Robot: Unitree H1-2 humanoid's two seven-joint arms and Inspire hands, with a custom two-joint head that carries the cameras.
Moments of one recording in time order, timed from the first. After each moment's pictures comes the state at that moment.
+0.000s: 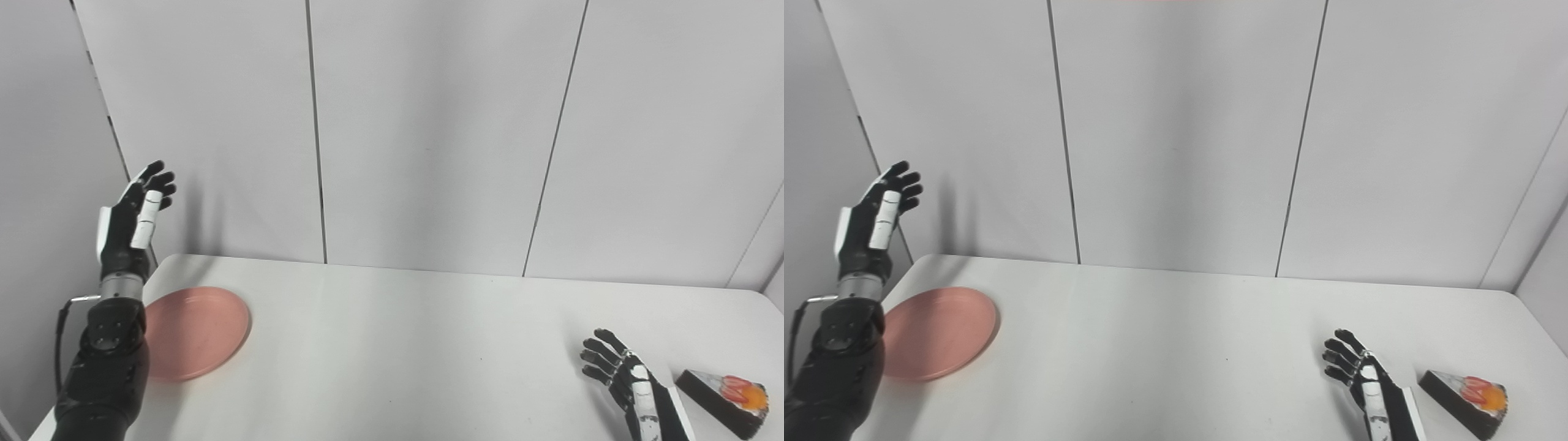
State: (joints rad) left arm -0.80 0.51 0.28 0.91 -0.06 -0.43 0.08; right arm -0.26 -0.11 -0.12 0.27 0.14 -0.25 0.12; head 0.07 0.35
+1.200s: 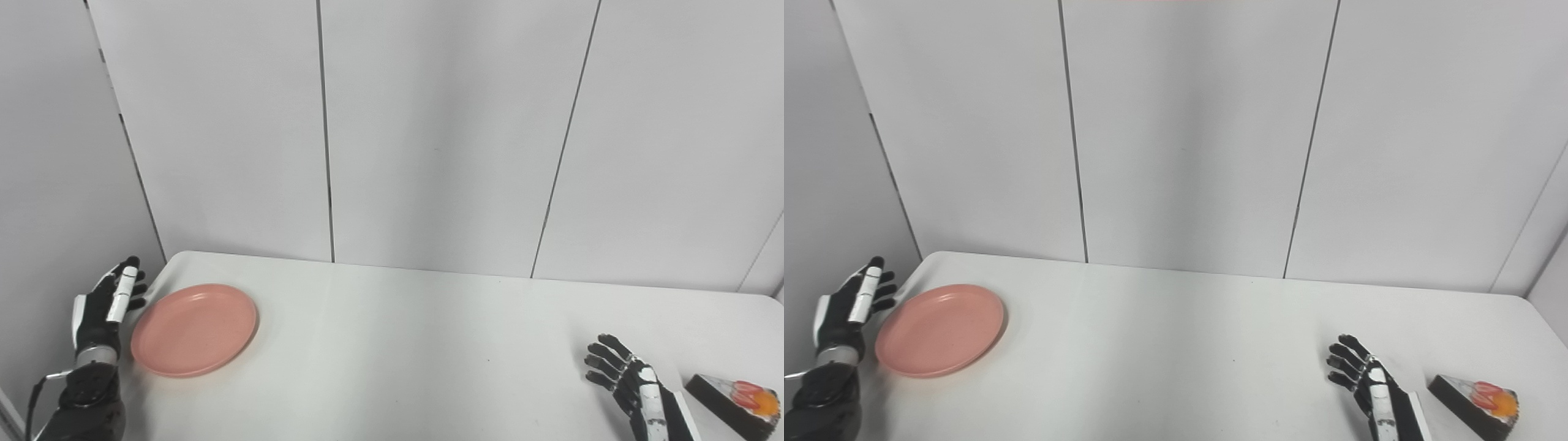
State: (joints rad) left arm -0.79 0.54 0.26 1.27 -0.11 -0.44 0.10; right arm -0.25 -0.12 -0.12 0.26 0.16 -0.21 0.12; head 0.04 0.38
